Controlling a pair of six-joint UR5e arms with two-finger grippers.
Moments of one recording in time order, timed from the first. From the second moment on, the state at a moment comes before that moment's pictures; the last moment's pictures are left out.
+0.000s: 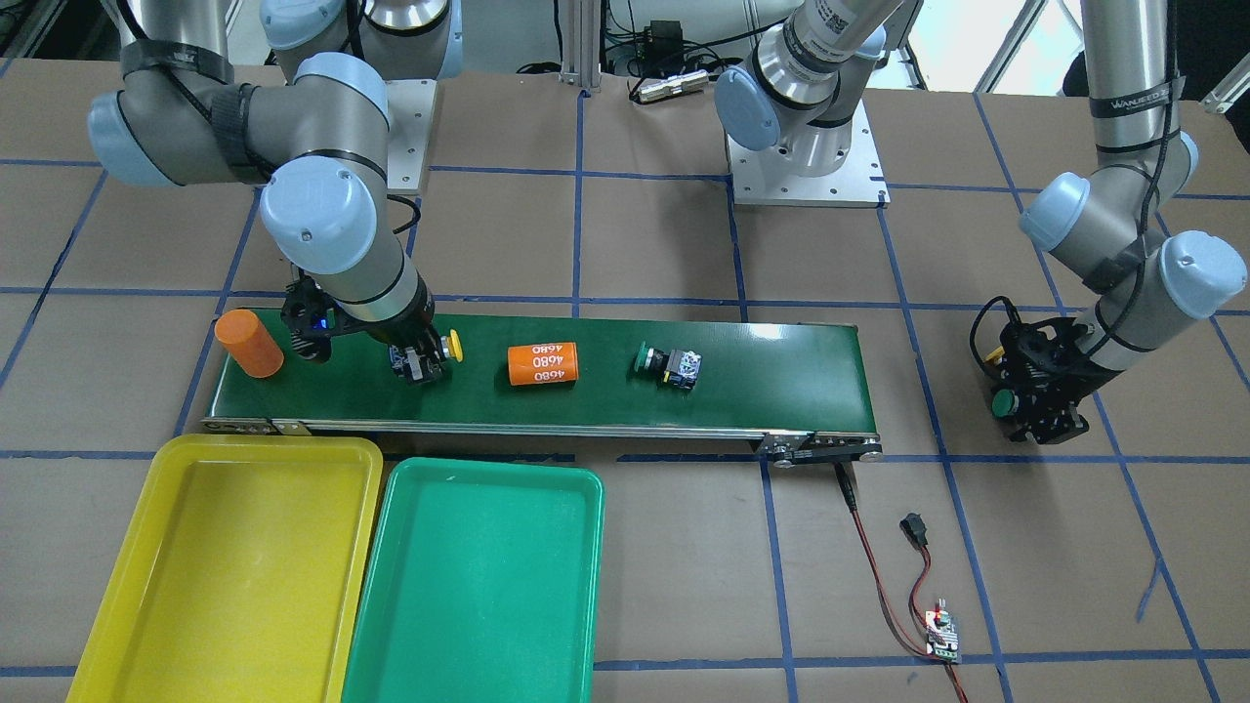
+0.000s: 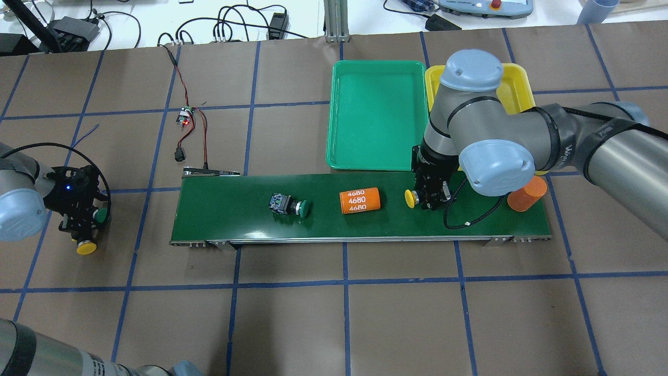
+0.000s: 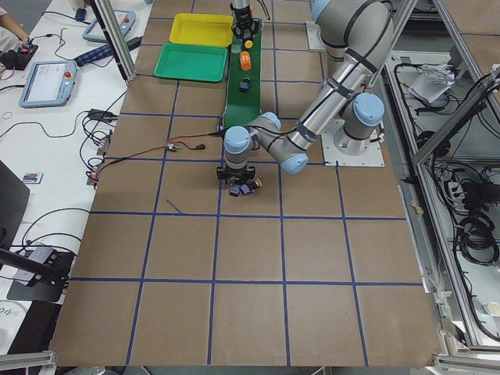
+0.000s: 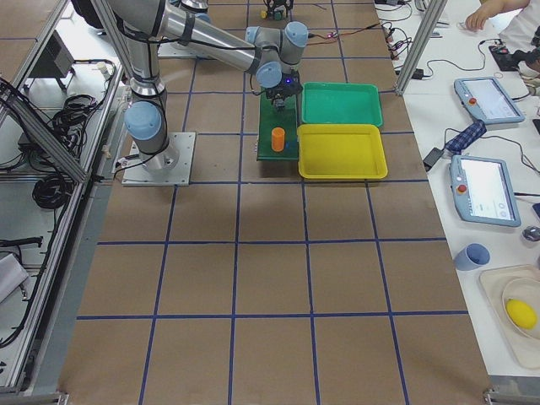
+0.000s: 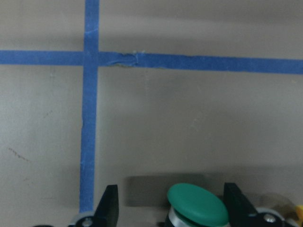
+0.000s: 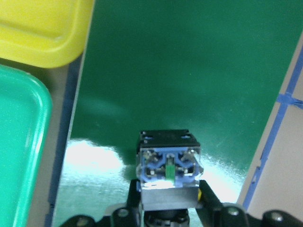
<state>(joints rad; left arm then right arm) -0.89 -1.94 -2.03 -0.75 1.50 2.20 1.67 -1.37 1.88 -1.94 -1.50 1.41</state>
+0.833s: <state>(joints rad) -1.01 -1.88 -2.01 -0.76 1.49 2.14 1.46 -1.24 1.70 -2.06 -1.57 1.06</state>
